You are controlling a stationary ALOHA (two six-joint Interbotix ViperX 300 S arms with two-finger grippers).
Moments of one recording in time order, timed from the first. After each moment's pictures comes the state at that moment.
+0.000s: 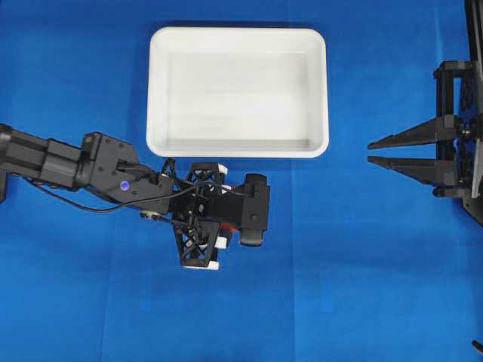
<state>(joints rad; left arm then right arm) -0.16 0.28 0.37 0.03 0.40 -0.11 -0.03 -0.86 1.17 0.00 -0.26 0.00</state>
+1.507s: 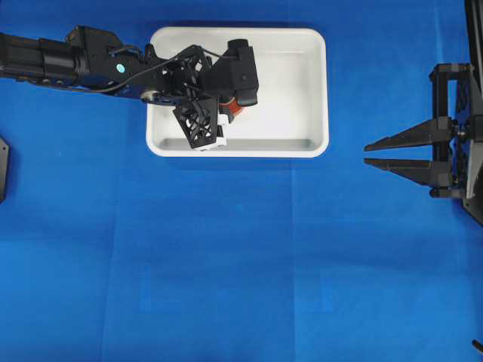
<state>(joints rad) 0.25 0.29 0.43 0.07 0.26 0.05 -0.03 -0.84 1.17 0.00 -0.25 0.00</state>
